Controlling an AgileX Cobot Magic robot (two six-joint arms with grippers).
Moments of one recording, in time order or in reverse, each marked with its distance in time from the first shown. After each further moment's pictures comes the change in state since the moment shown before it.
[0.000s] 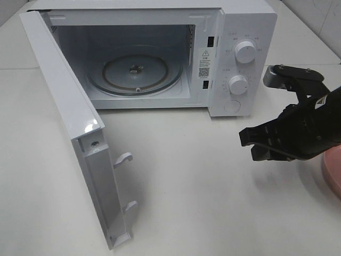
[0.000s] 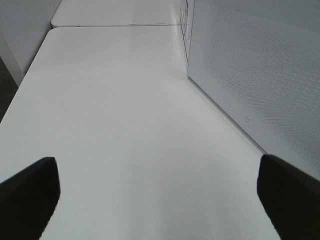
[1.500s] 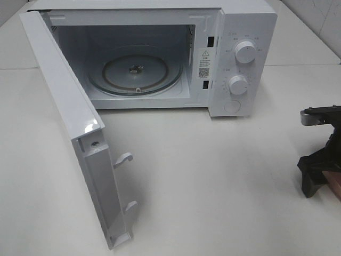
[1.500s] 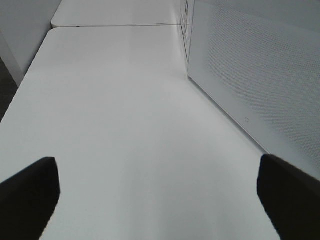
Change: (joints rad) left arm 0.000 0.000 0.000 0.000 0.000 0.000; right arm -0.354 0.362 -0.170 -0.377 0.277 -0.027
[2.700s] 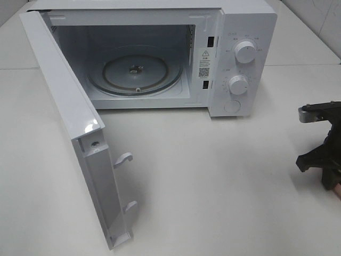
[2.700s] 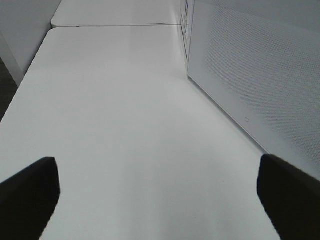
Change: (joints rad) left arm 0.000 0.000 0.000 0.000 0.000 0.000; right arm 0.034 -0.003 -0.010 -0.063 0.006 0.063
